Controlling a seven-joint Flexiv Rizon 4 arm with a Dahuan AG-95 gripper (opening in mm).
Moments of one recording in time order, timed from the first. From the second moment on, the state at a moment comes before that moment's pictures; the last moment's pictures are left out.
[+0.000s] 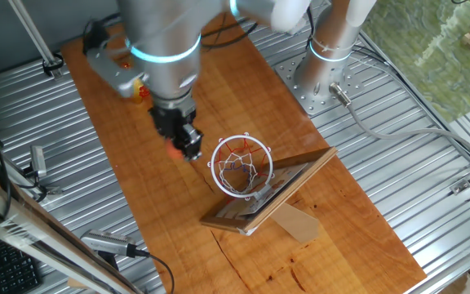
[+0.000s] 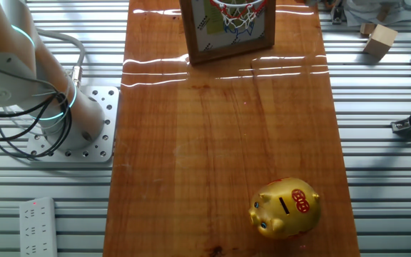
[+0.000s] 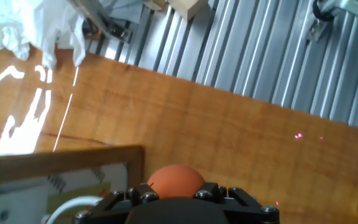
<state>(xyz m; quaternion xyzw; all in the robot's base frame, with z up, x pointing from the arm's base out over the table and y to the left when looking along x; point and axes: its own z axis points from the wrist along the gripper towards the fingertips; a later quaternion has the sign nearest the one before) 0.546 0.185 0.301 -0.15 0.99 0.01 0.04</state>
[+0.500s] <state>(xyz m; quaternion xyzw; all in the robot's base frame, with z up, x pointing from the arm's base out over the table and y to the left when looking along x) 0.496 0.209 0.315 -0.14 0.99 -0.02 0.04</state>
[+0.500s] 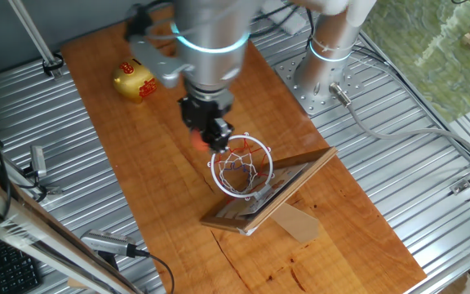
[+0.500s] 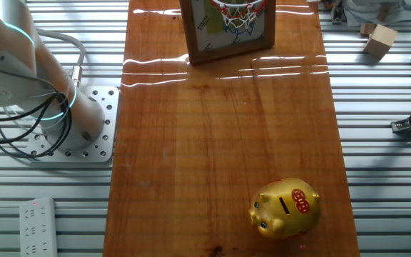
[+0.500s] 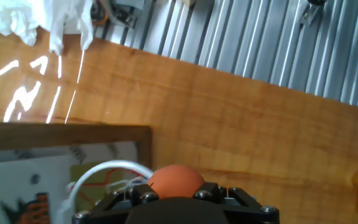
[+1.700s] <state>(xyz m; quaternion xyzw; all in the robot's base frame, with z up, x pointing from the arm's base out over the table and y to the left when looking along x) 0.441 0.257 0.282 -0.13 0.99 -0.03 0.05</state>
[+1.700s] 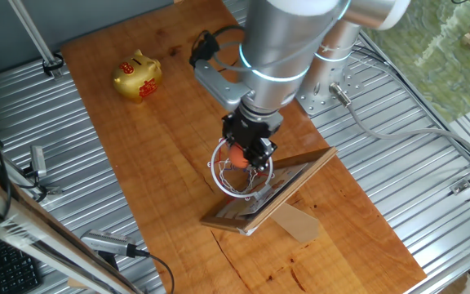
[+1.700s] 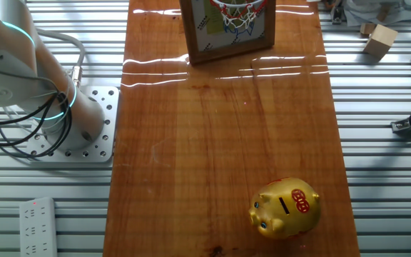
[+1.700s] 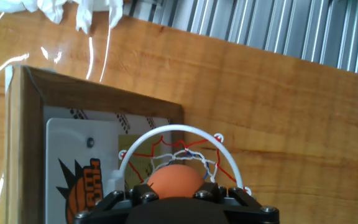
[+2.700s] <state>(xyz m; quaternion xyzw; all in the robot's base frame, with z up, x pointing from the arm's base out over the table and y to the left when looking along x) 0.431 0.261 0.267 -0.13 0.99 -0.03 0.05</state>
